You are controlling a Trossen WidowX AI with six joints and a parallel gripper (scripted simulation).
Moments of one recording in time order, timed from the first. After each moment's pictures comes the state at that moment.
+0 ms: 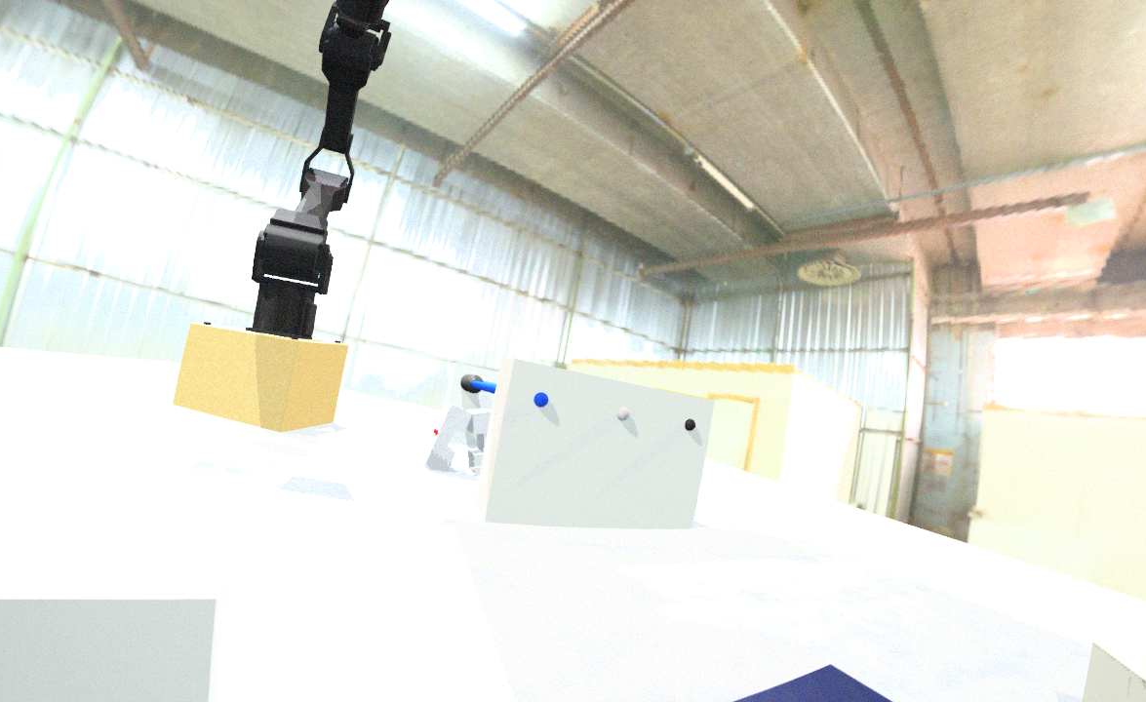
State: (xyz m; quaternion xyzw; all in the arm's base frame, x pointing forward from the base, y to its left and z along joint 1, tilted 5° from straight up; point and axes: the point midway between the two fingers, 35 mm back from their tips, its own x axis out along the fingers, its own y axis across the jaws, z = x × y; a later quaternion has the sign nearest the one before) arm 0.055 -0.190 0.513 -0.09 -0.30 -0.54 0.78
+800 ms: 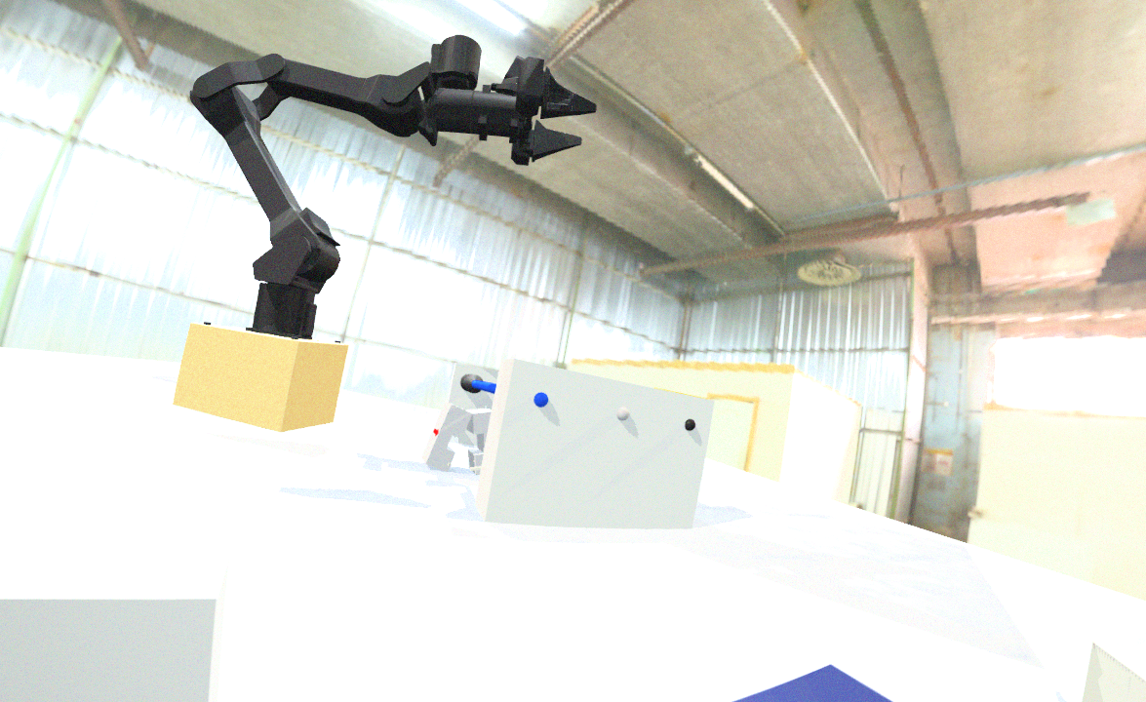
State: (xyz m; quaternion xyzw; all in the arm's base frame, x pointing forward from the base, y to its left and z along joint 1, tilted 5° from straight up) arm 0.304 -0.041 0.349 0.01 -0.06 -0.06 1.00
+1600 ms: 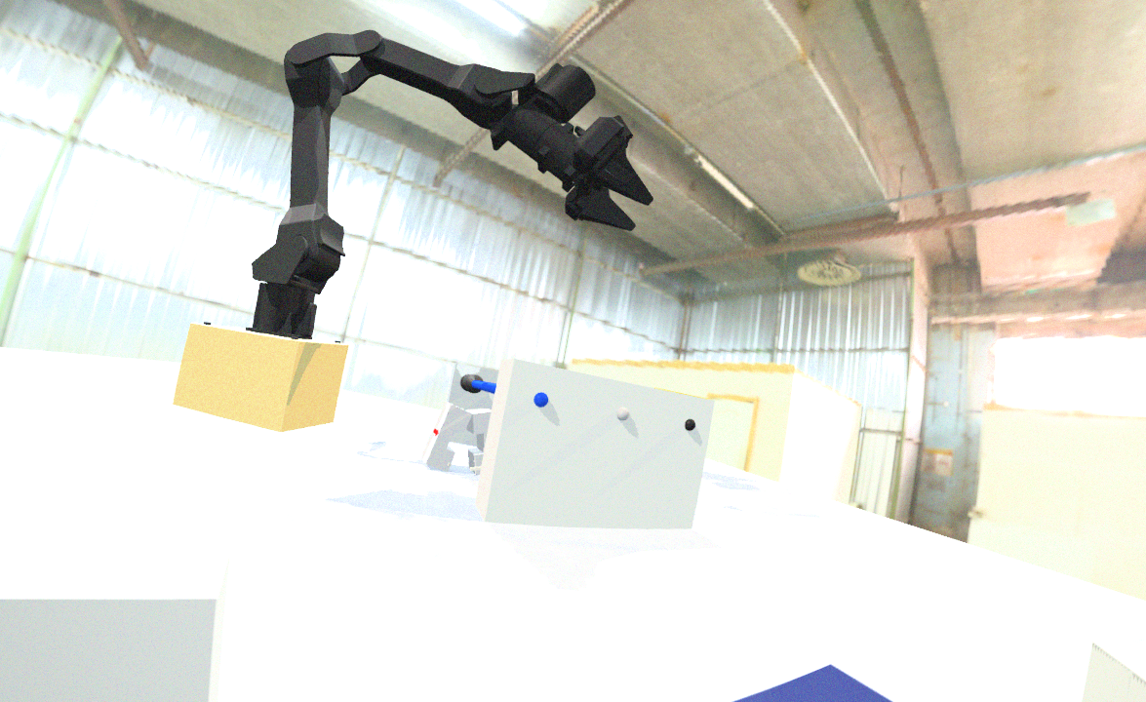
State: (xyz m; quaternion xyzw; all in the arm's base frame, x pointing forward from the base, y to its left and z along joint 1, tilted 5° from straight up) arm 0.386 -0.085 0.242 0.02 0.26 -0.12 0.96
